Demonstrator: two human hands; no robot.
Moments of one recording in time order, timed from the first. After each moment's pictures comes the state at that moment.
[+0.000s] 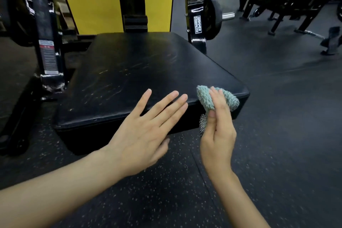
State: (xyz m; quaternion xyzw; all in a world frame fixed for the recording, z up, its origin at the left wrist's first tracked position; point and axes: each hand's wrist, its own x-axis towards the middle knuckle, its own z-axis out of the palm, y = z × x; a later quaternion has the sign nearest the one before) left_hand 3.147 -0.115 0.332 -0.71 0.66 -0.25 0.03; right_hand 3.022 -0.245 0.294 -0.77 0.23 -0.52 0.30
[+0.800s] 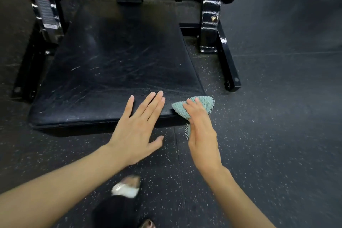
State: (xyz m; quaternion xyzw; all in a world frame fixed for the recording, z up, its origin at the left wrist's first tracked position) left_hand 3.091 -0.198 0.380 -0.85 0.53 0.03 0.03; right_hand 2.962 -0.342 0.358 -0.89 0.21 -0.22 0.35
